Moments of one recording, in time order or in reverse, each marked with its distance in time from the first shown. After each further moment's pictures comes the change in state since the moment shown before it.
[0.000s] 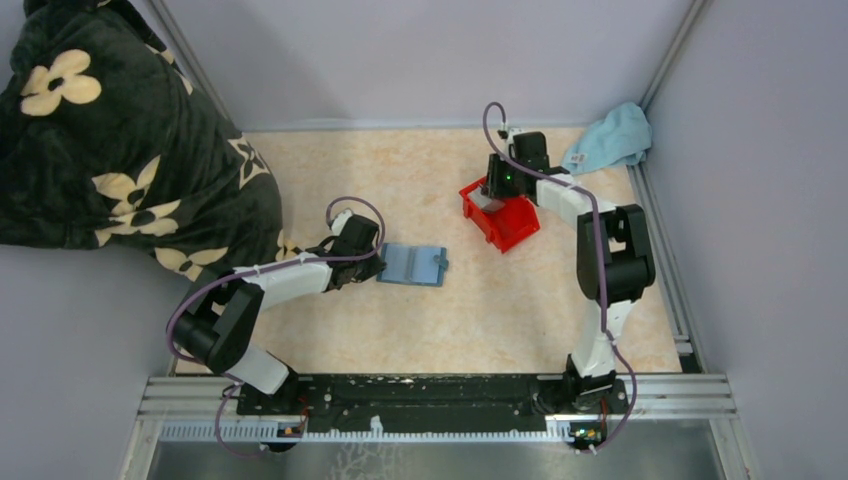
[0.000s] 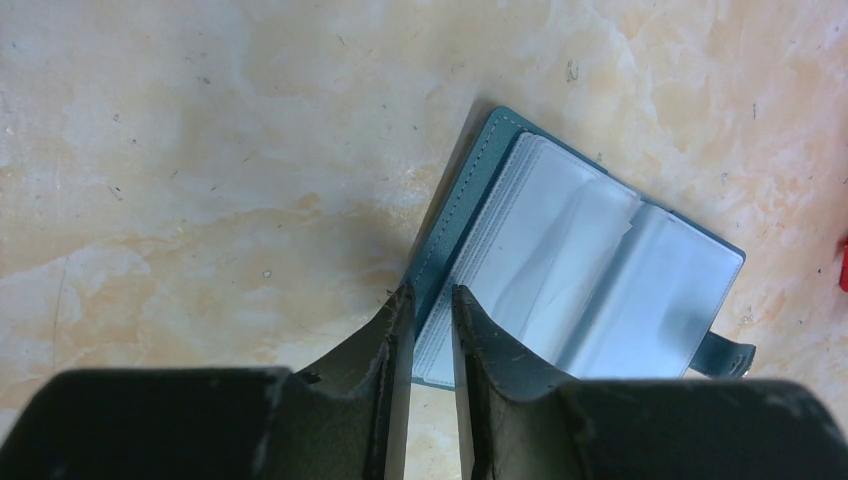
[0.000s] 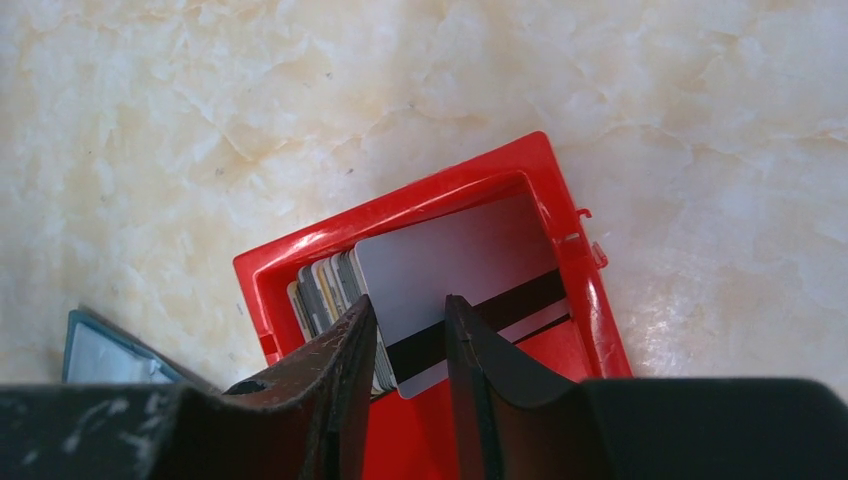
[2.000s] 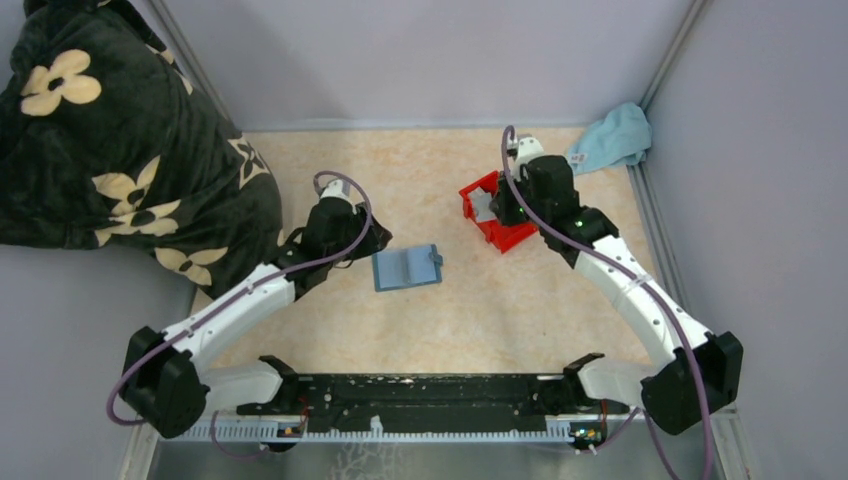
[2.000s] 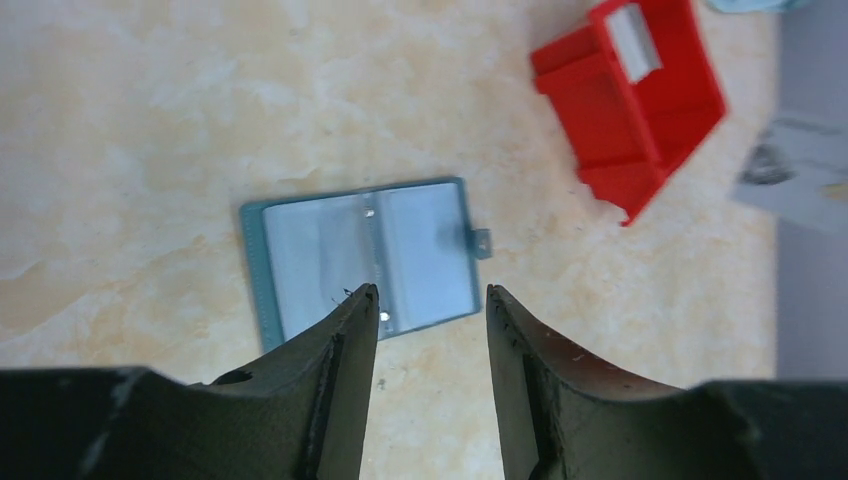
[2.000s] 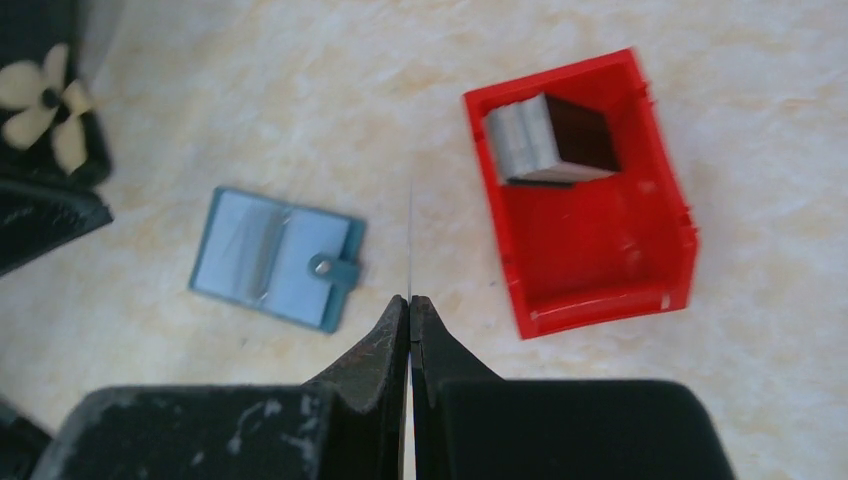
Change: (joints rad) left arm -0.019 -0.318 0.124 -0.153 0.040 0.192; right arm 0.208 -0.696 -0.238 -0.214 0.240 -0.041
